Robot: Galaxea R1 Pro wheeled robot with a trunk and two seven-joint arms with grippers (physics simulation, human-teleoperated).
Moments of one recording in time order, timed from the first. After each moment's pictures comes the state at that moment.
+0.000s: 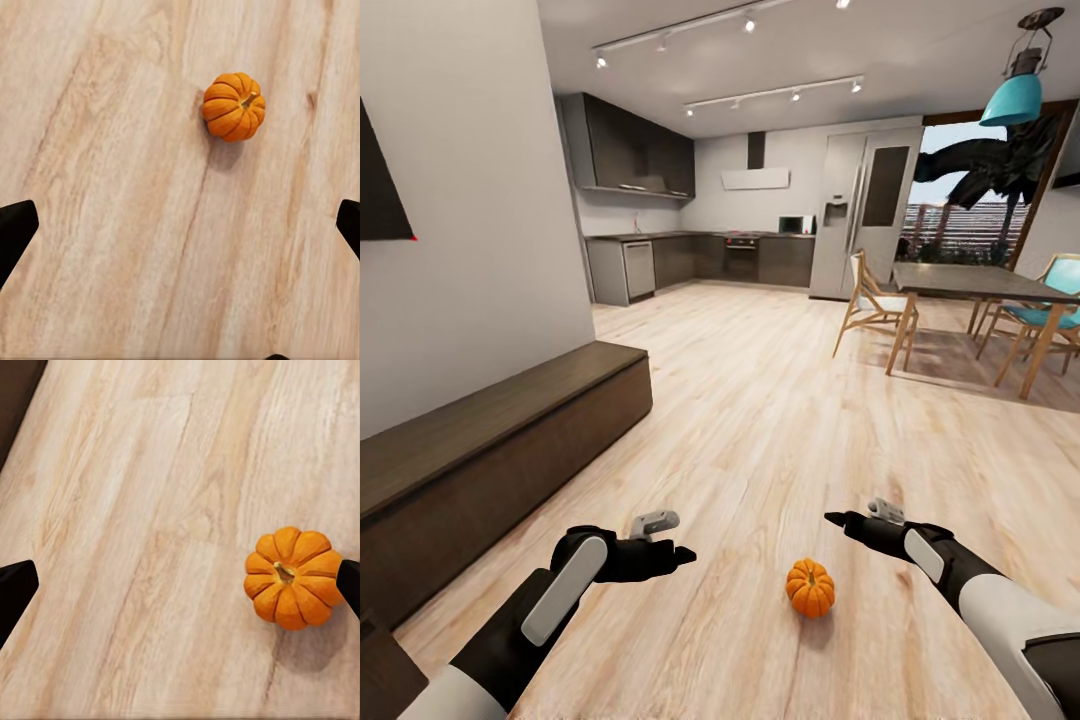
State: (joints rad) left arm -0.51 0.13 -0.43 -1.23 1.02 0.90 0.32; right arm -0.85 -0.23 0.21 -0.25 -0.62 0.35 0.38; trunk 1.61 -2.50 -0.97
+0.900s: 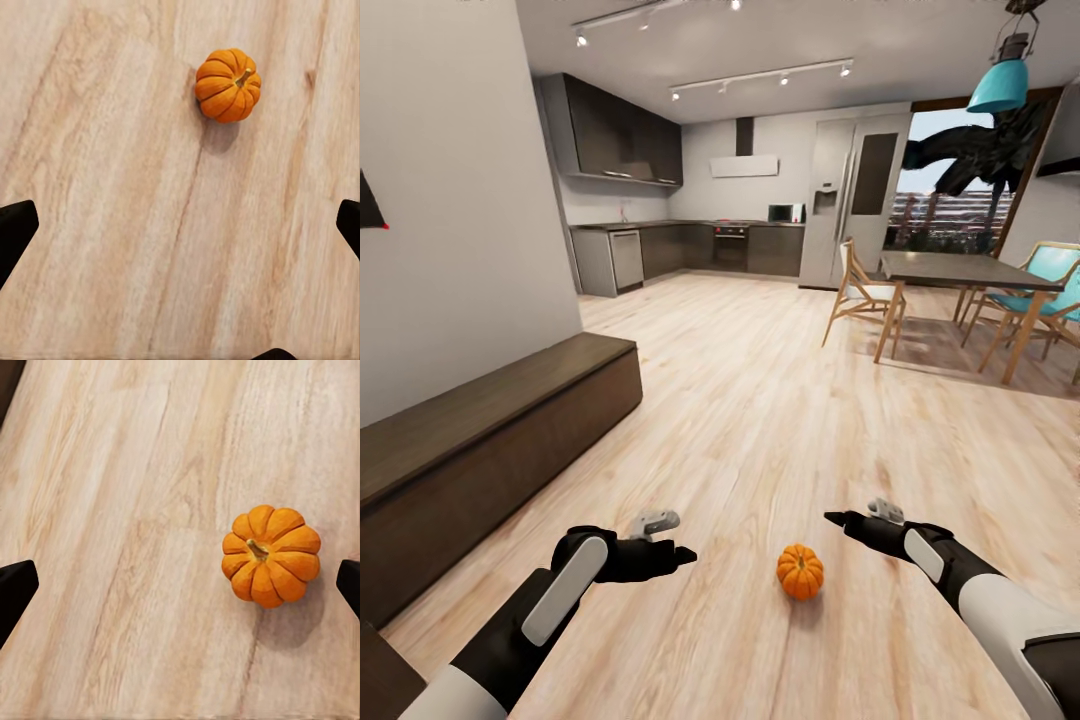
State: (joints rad) left arm -0.50 0.12 -0.43 -1.23 1.02 0.90 0.32; right arm -0.85 -0.23 0.21 -0.25 -0.62 0.35 0.38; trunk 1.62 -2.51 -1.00
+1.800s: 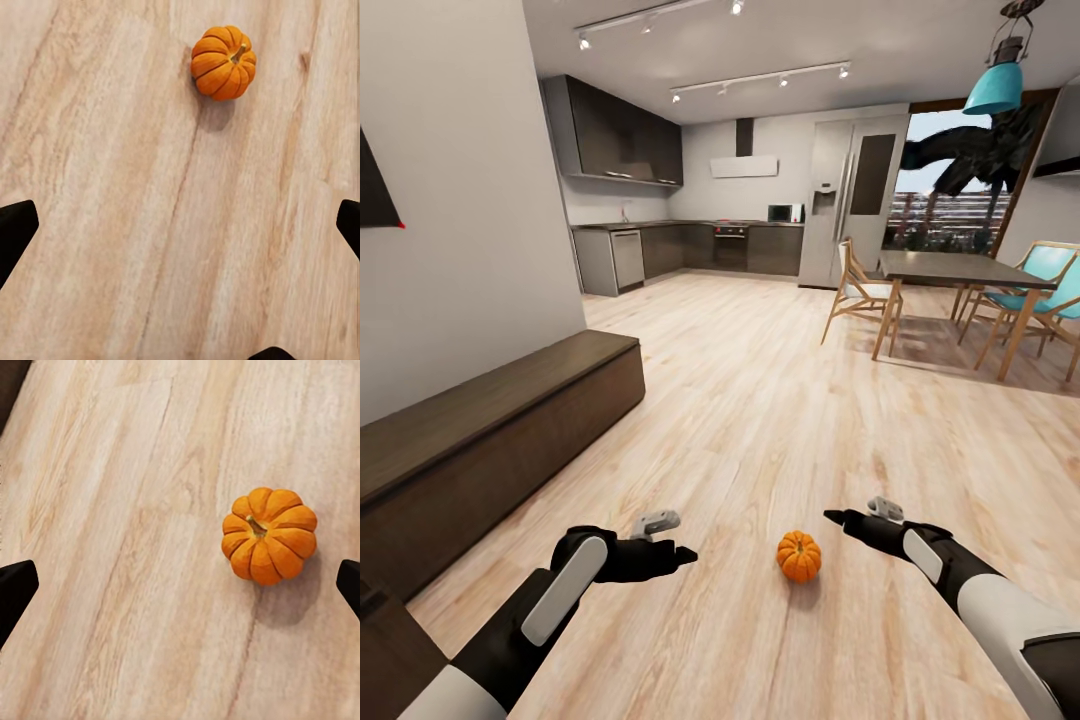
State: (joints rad) left arm -0.50 0.13 -0.43 -1.23 1.02 0.91 0.31; right arm -0.85 -0.23 0.21 -0.25 -0.62 0.32 0.38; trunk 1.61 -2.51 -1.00
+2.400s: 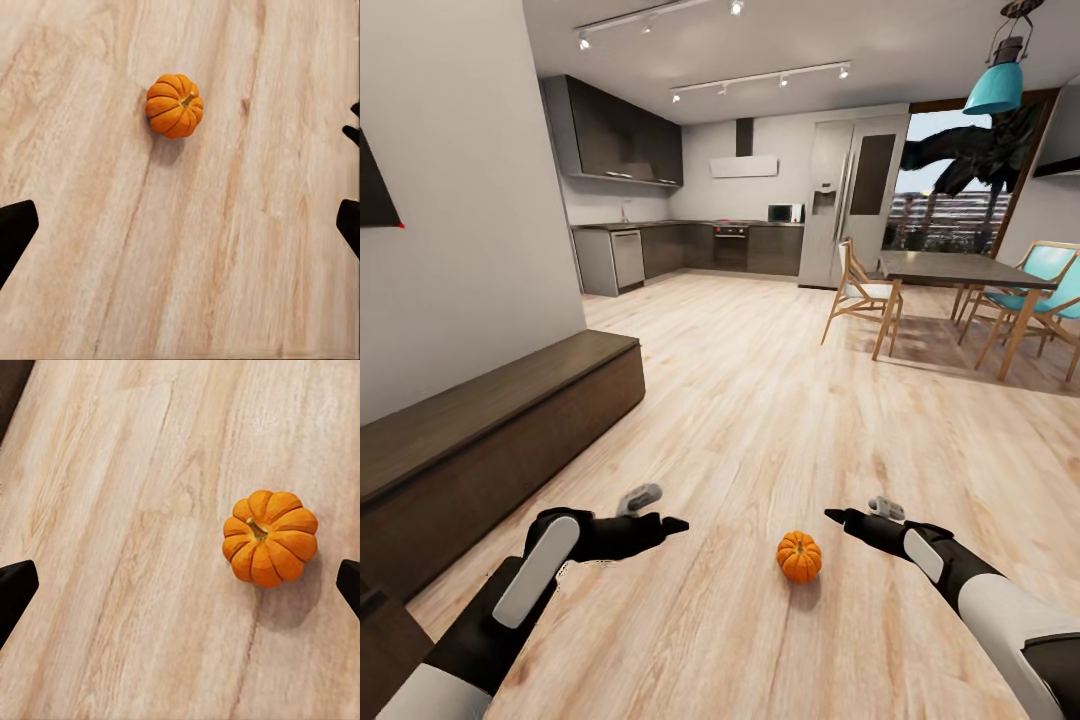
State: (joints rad) left arm -0.50 0.14 -0.29 -1.31 1.10 0.97 0.26; right arm -0.85 -0.23 0.21 -0.25 -0.63 0.32 0.38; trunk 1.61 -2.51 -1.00
